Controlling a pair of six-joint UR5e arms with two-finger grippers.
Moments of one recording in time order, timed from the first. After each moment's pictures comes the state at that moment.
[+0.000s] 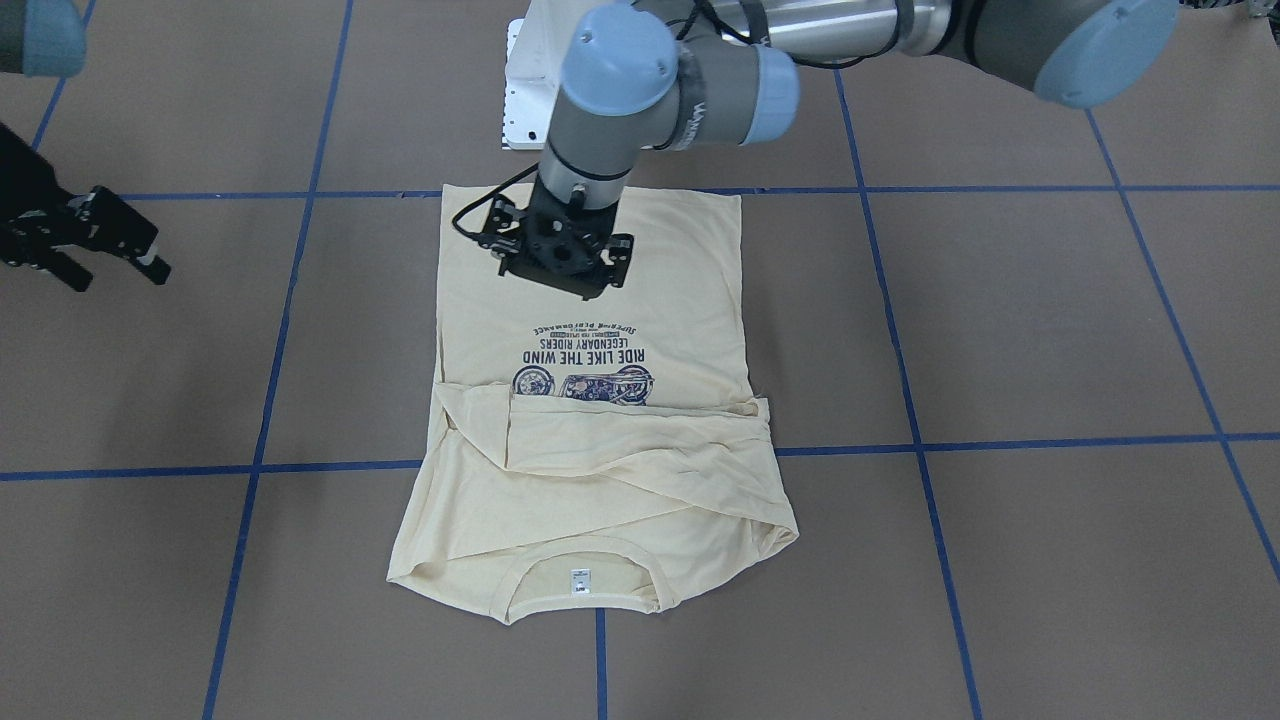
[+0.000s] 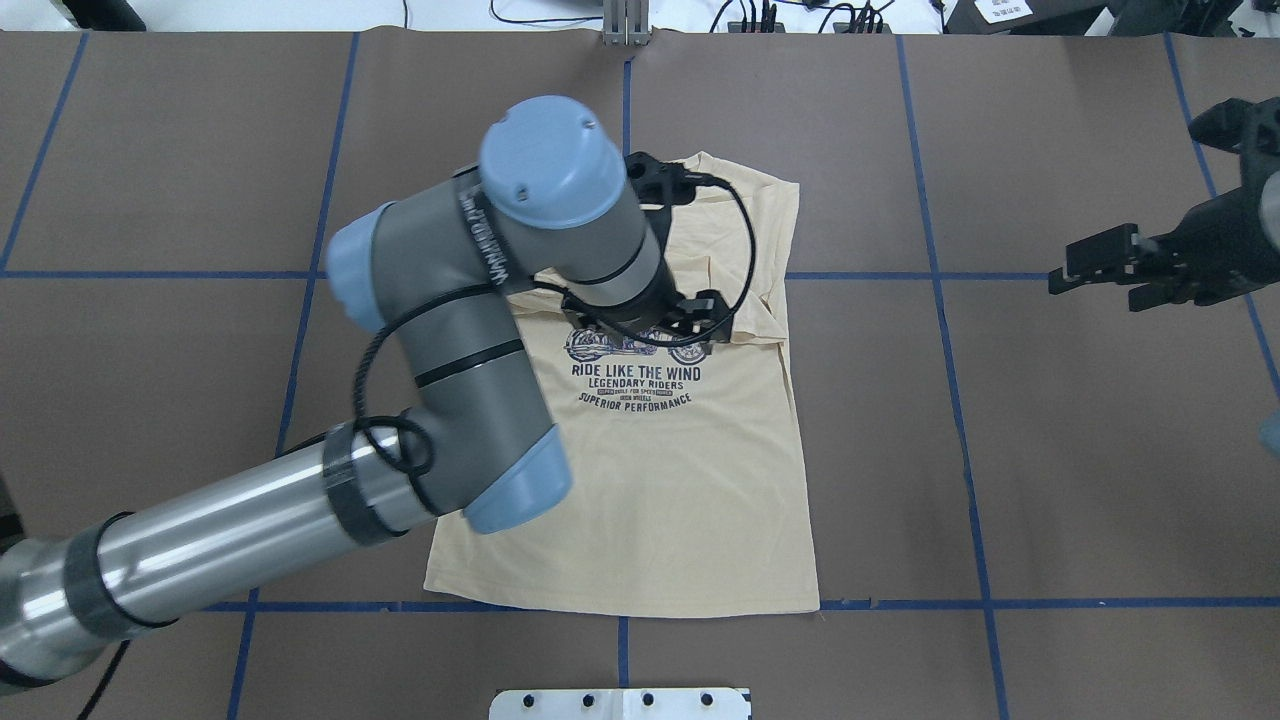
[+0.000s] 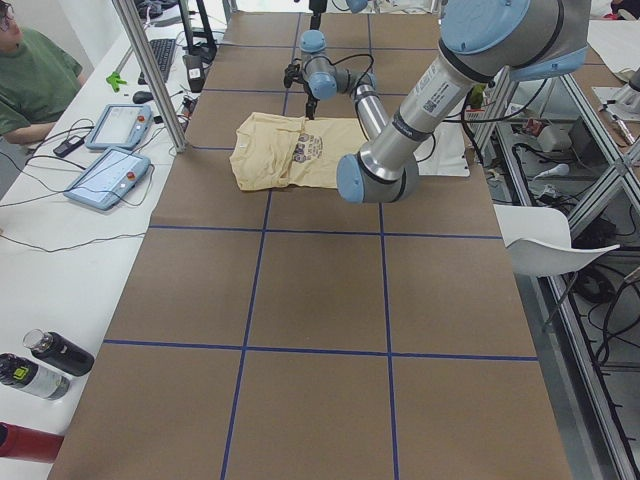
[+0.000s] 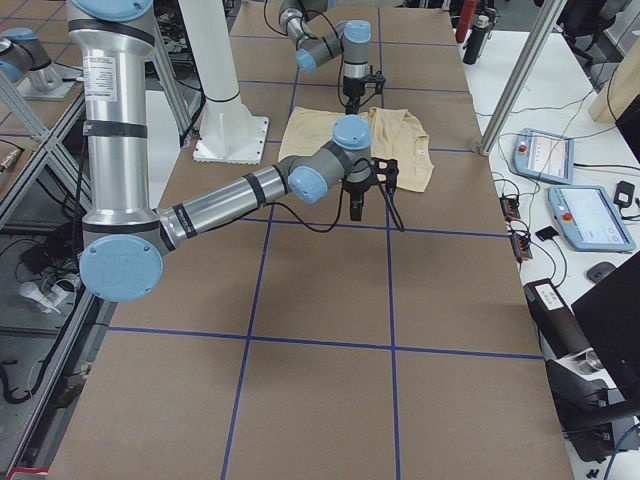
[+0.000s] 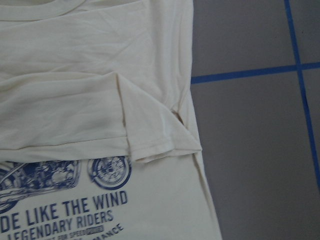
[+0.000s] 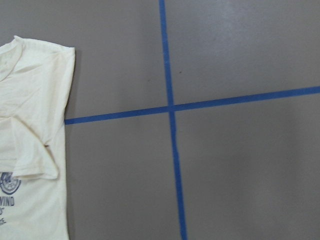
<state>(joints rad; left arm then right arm) -0.56 -2.40 -1.61 -1.72 -2.02 -1.07 0.99 -1.58 2.05 -1.20 2.22 1.08</state>
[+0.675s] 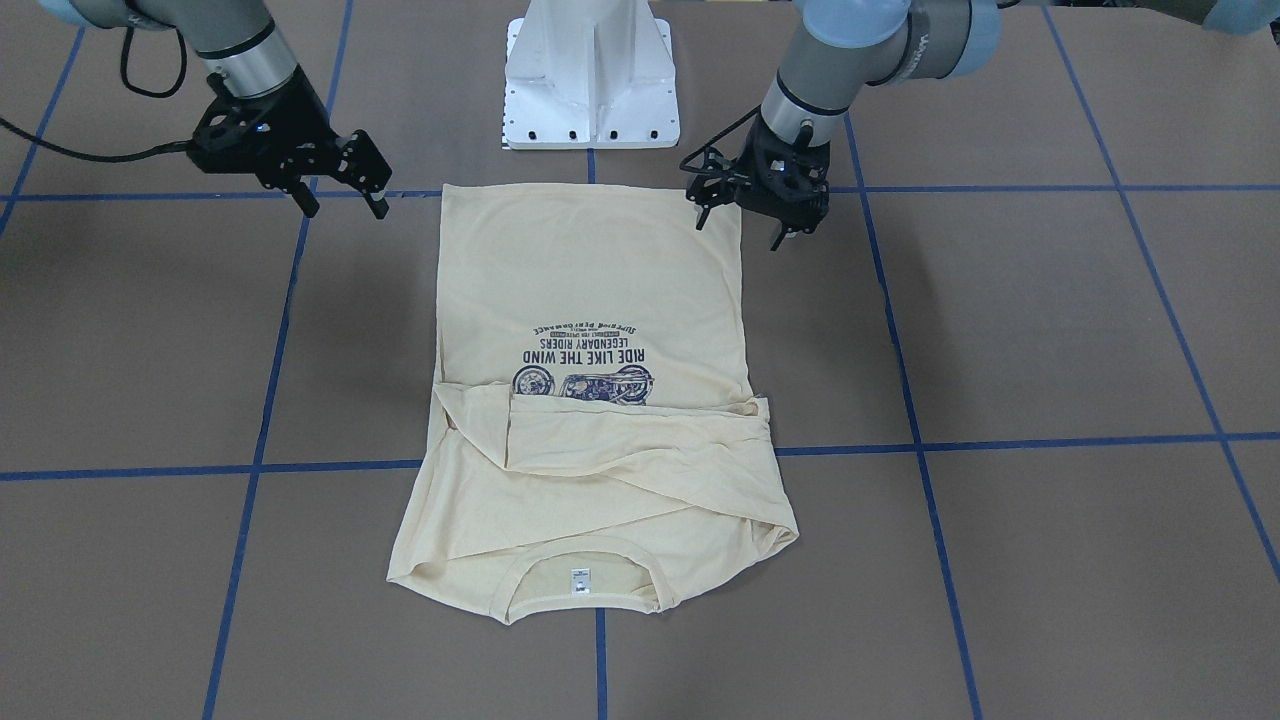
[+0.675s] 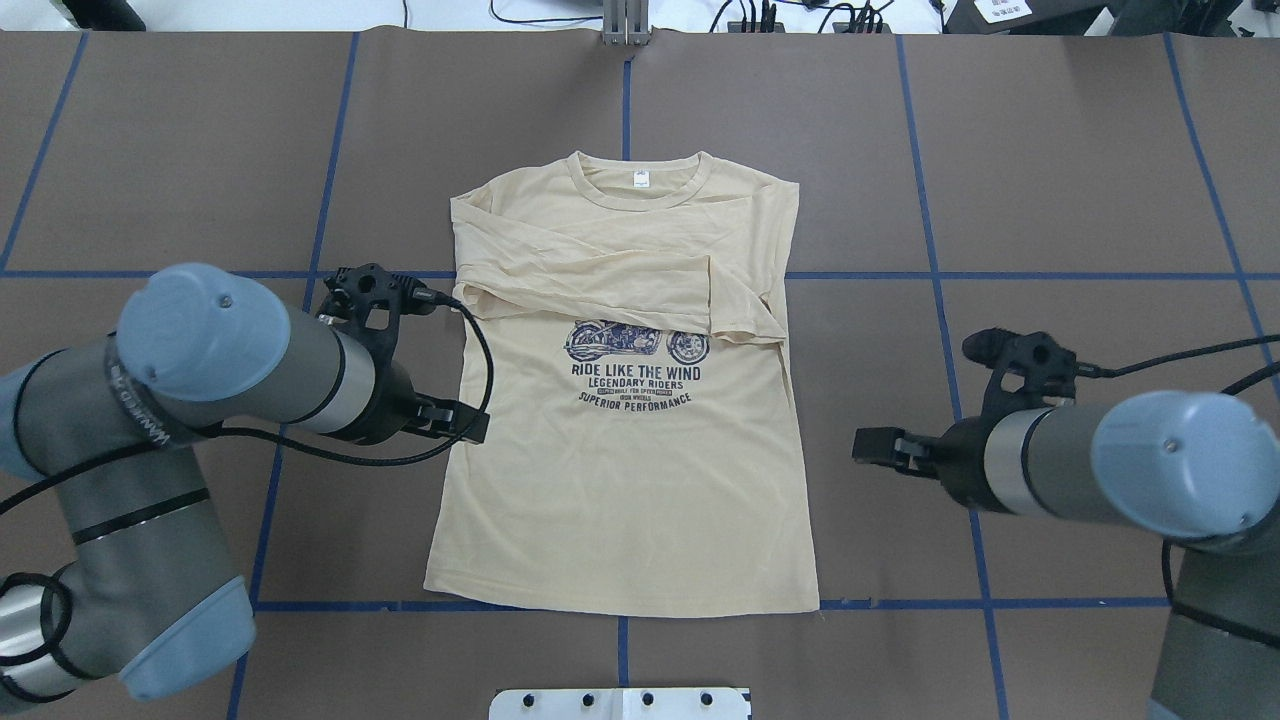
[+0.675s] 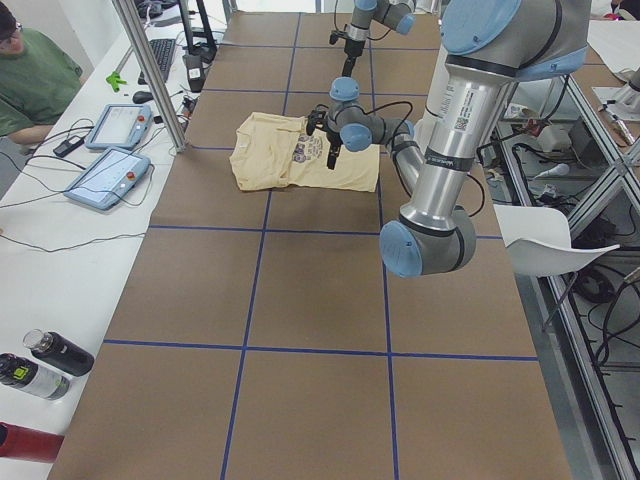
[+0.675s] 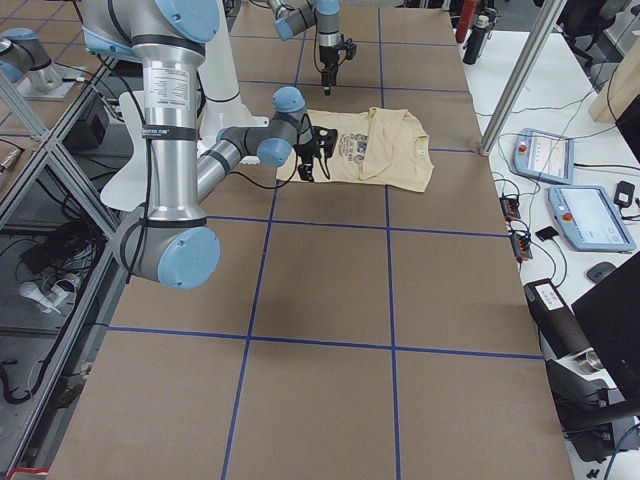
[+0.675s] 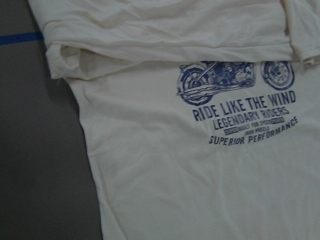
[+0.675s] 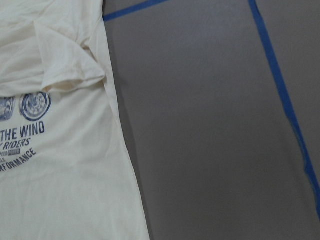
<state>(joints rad) -0.51 -1.89 -2.01 -1.77 -1.90 -1.07 0.39 -1.56 2.21 -1.30 1.67 1.57</state>
